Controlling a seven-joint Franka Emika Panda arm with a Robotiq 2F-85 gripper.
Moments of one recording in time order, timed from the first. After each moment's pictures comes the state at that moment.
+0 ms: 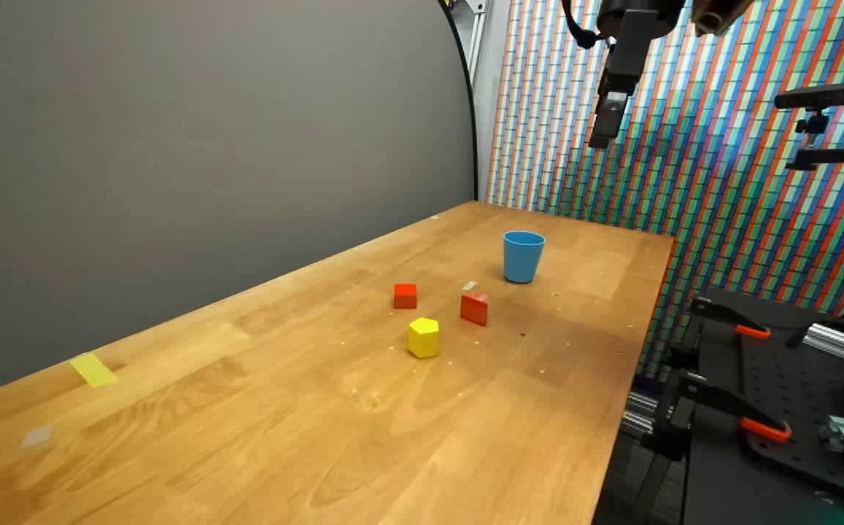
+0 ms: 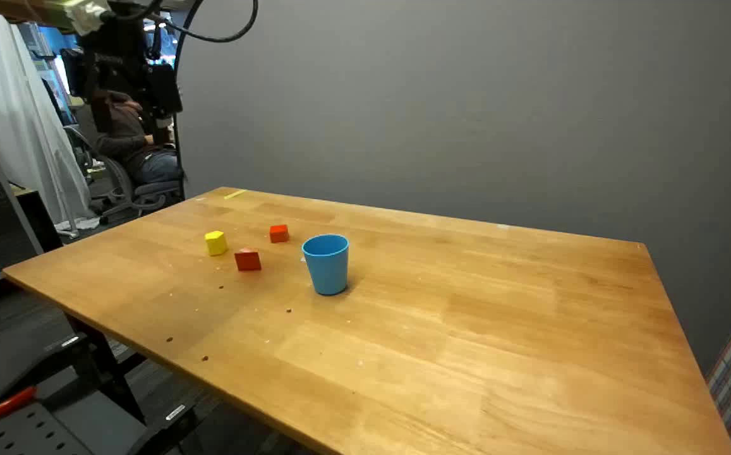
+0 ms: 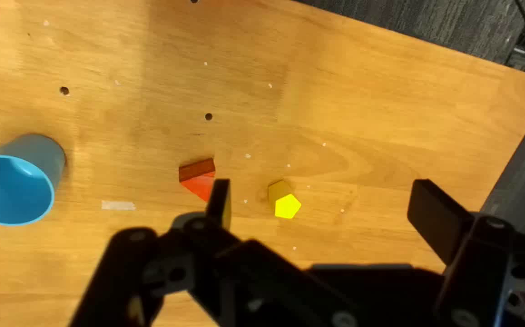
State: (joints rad) arm 0.23 -0.53 -0.01 -2.69 0.26 2.23 -0.23
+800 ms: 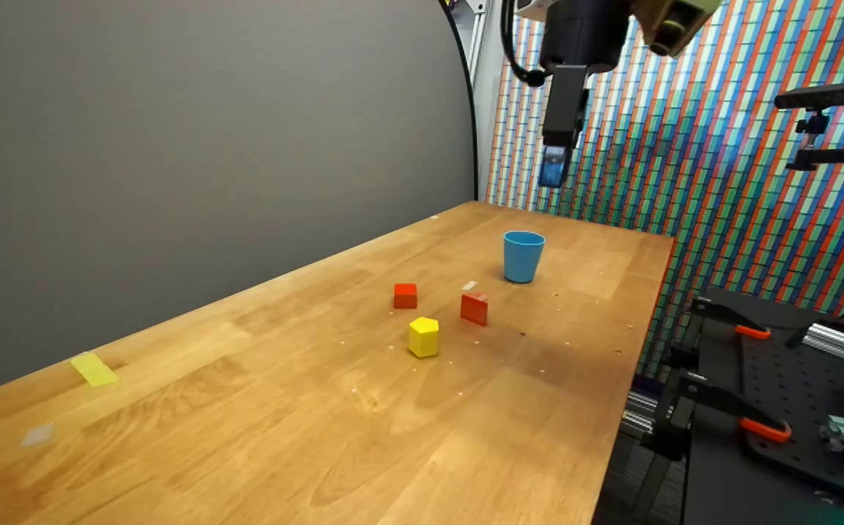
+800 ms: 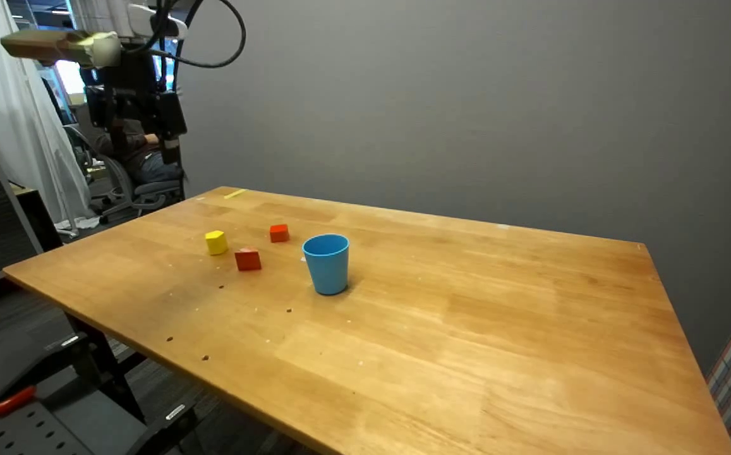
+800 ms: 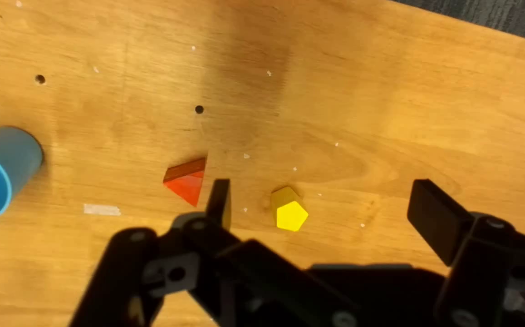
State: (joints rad) arm 0.23 -0.27 0.15 -2.56 0.18 2.32 -0.02
